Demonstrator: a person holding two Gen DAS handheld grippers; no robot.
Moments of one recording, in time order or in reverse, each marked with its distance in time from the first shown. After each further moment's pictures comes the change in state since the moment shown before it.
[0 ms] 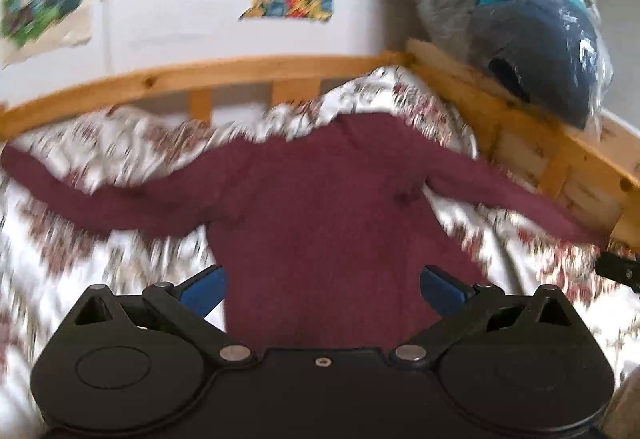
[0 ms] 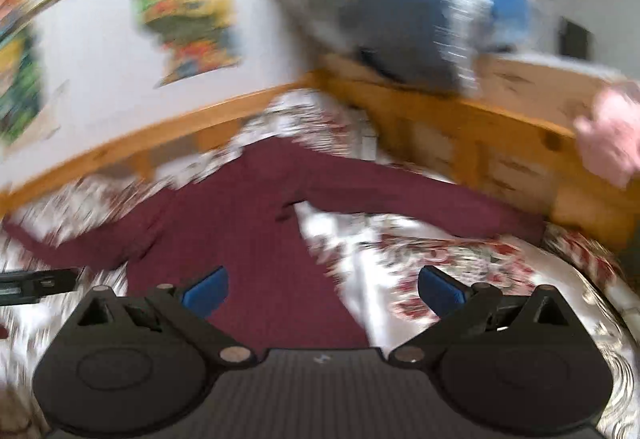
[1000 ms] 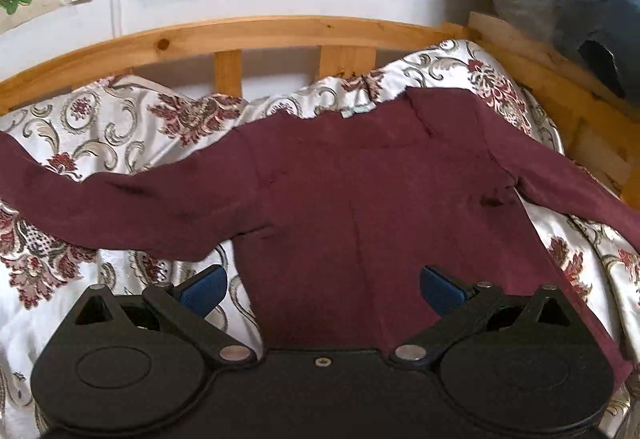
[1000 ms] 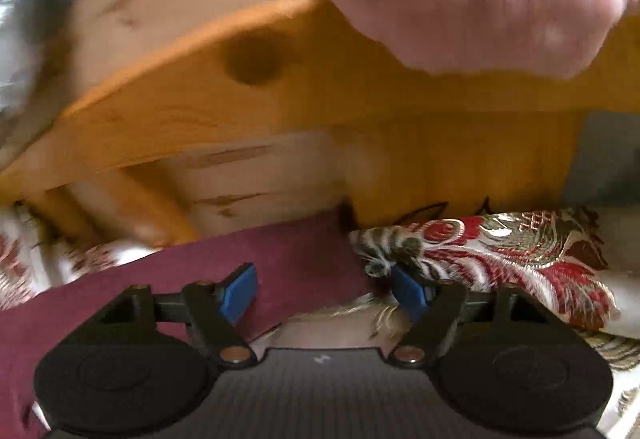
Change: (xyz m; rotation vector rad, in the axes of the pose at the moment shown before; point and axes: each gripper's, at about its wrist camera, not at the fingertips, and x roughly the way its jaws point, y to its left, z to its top) left arm 0.130 0.063 -0.001 -0.040 0.096 0.078; right arm 0.182 -0.181 0.022 0.595 -0.007 -0.625
